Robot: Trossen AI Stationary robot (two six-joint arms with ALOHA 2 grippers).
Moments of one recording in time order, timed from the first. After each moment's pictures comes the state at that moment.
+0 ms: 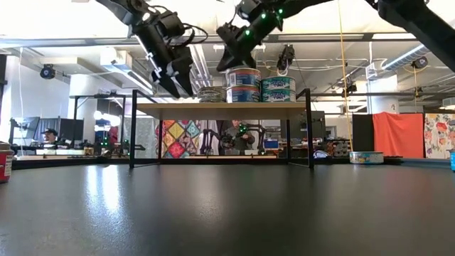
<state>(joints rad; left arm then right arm) 0.72 1.55 1.36 -0.64 -0.04 0.14 -0.57 2.08 2.21 -0.72 -0.15 -0.06</state>
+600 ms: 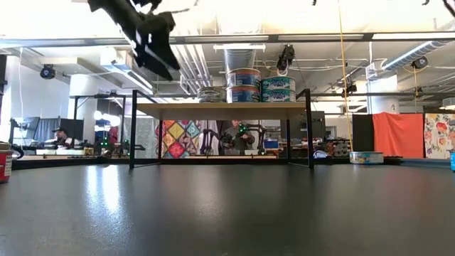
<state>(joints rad) 0.41 1.20 1.06 -0.60 -0.04 0.01 -0.20 1.74 2.21 -0.97 0.14 -0.12</state>
